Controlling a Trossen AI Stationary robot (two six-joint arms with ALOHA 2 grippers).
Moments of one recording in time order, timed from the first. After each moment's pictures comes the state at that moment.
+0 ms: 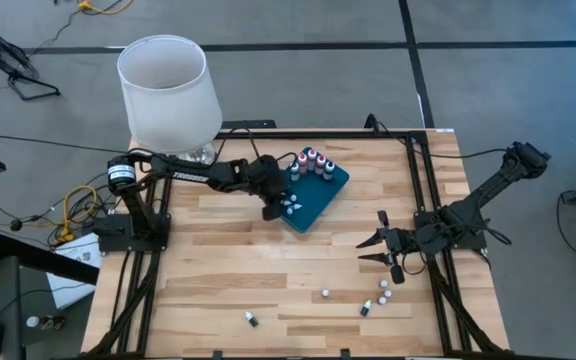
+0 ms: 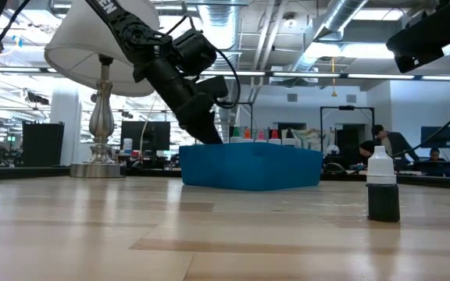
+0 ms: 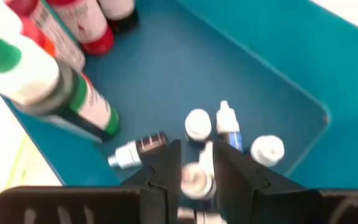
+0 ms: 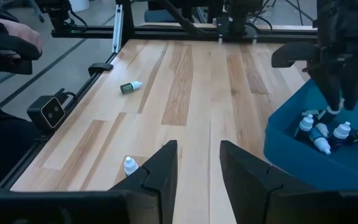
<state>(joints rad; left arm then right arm) 0.29 1.77 1.01 -0.02 0.07 0.18 0.64 0.79 0.36 0.04 0.44 0.17</state>
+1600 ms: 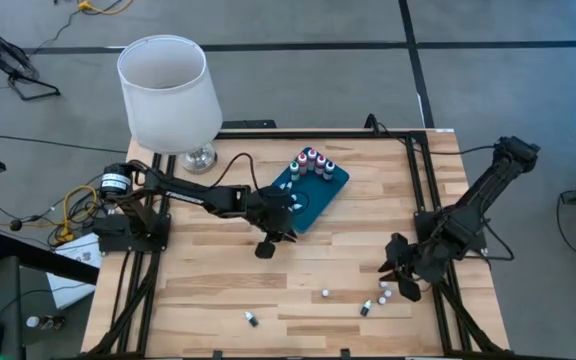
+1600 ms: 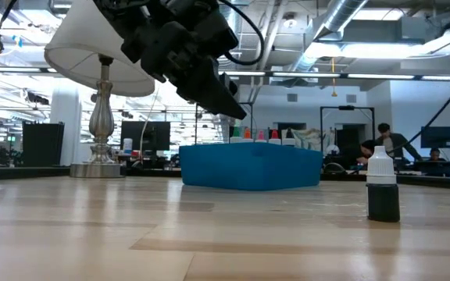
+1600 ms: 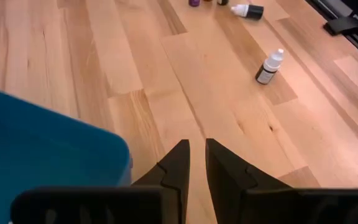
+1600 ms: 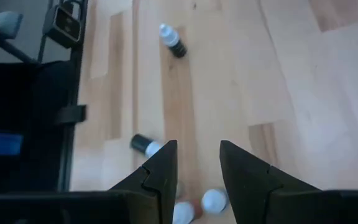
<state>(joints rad) 0.03 1.73 1.01 0.06 0.31 0.21 0.85 0.92 0.50 -0.45 0.29 0.90</state>
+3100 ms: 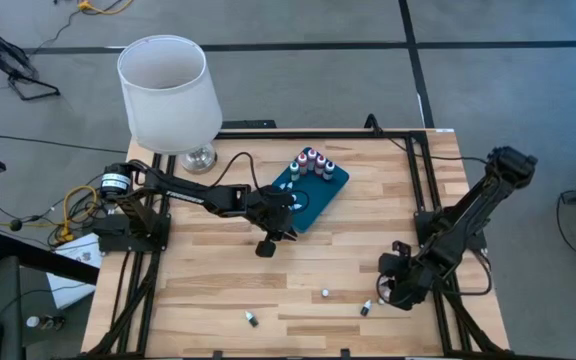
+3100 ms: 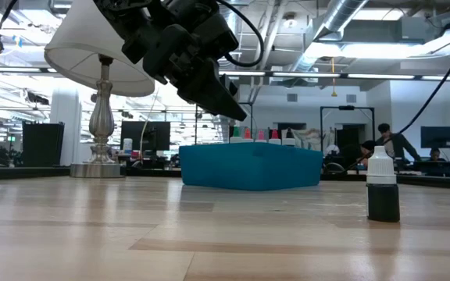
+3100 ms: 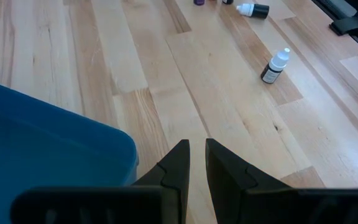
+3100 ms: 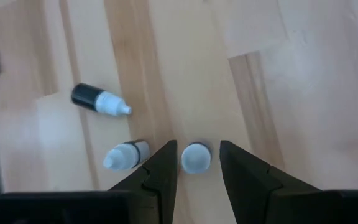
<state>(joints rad) 0.03 1.73 1.01 0.06 0.30 0.21 0.87 1.23 0.59 -0.57 0.21 1.04</state>
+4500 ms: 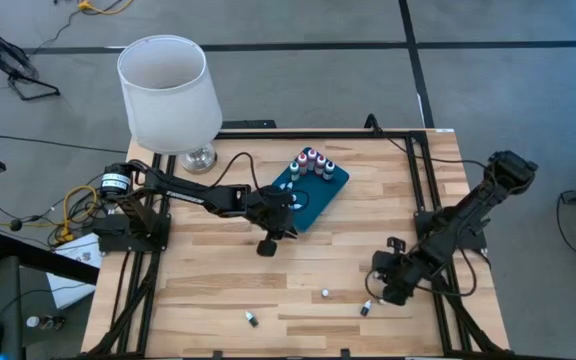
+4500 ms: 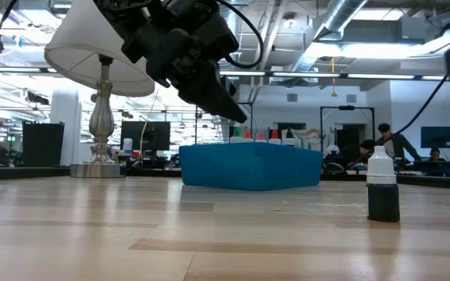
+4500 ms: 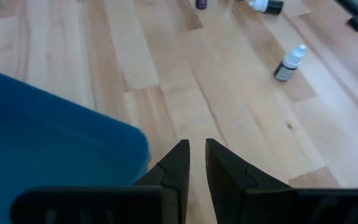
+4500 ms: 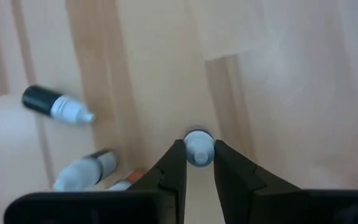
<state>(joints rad) 0.03 1.73 1.01 0.06 0.26 0.21 0.78 1.30 0.59 -0.57 0.18 0.94</state>
